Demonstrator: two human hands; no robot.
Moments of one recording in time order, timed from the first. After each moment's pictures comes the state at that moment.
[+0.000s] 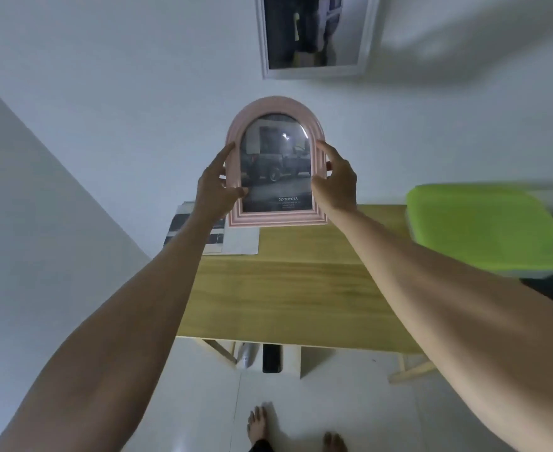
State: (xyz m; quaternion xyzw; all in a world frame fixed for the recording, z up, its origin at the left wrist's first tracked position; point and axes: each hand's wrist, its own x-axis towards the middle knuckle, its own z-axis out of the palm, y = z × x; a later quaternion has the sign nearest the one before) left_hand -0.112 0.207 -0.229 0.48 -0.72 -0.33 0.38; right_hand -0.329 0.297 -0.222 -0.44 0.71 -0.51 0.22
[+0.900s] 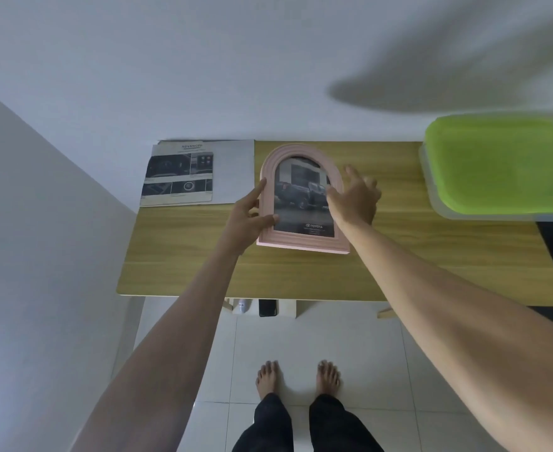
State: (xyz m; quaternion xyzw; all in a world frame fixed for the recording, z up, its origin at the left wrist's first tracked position) left_hand -0.114 0.272 -0.394 0.47 -0.59 -0.61 0.25; right_hand -0.314 0.331 -0.370 -0.32 0.86 -0.33 0.21
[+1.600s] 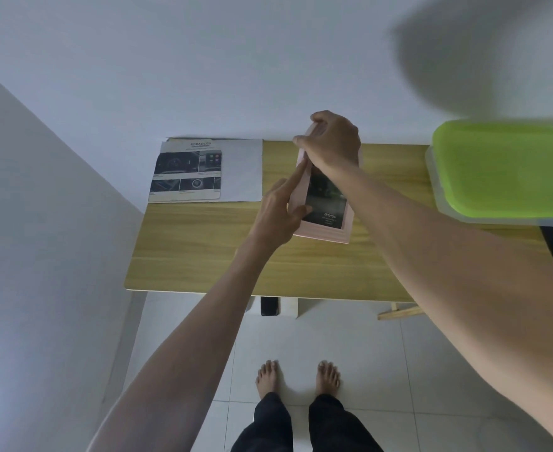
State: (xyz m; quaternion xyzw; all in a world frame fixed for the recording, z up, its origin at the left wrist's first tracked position) left_hand -0.144 0.290 -0.369 0.38 -0.79 -0.39 0.30; right_hand -0.287 0.259 -0.291 -0.44 0.80 -0.37 0.17
